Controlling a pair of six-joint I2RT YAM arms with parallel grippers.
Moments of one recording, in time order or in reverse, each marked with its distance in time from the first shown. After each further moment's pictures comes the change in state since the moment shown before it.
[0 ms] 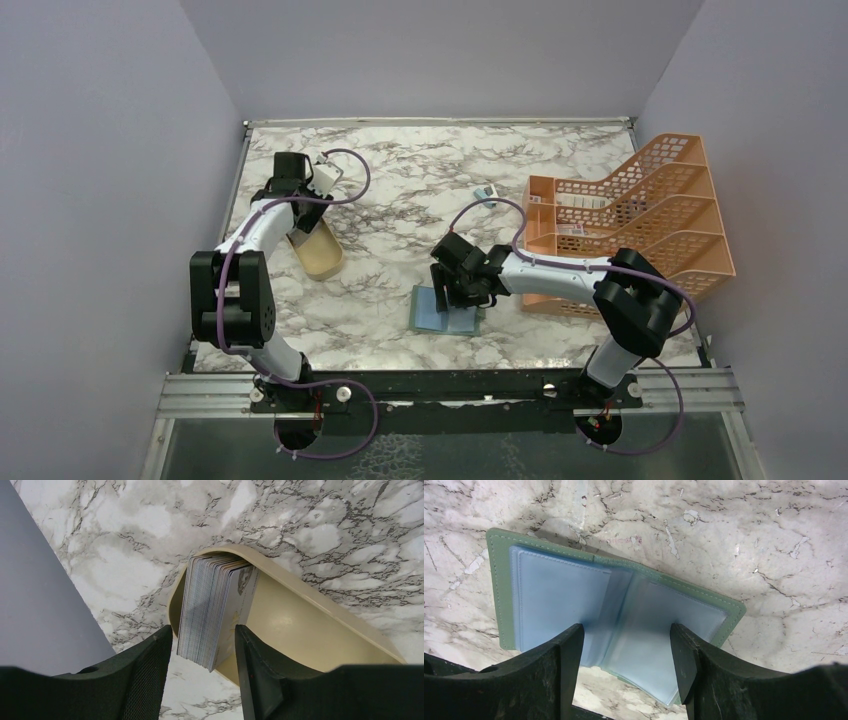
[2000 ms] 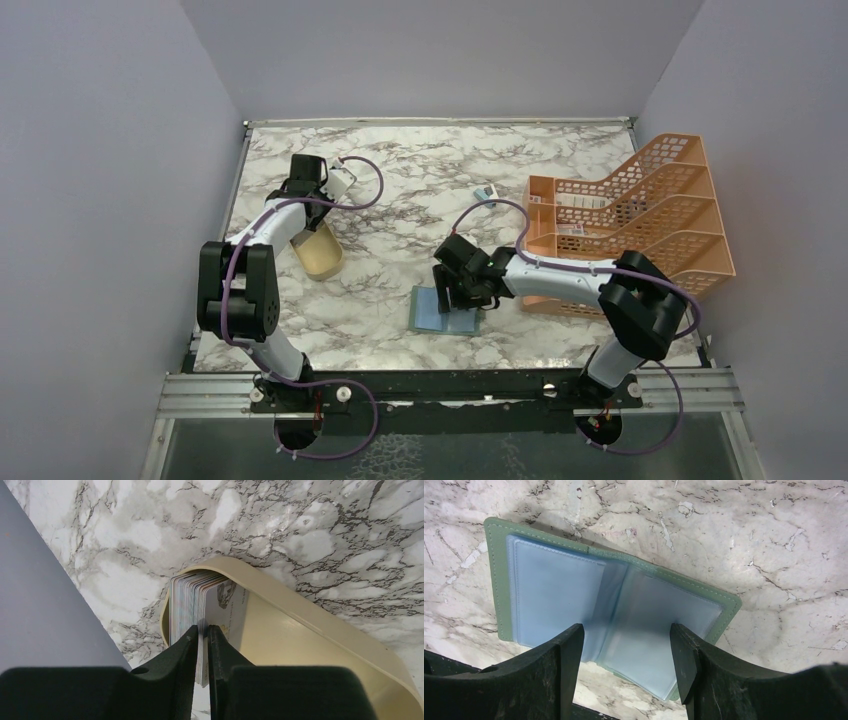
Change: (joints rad) left arm -0.071 0.045 -0.009 0.045 -0.098 0.057; right arm 0.000 -0.026 -0.027 0.011 0.000 0.000
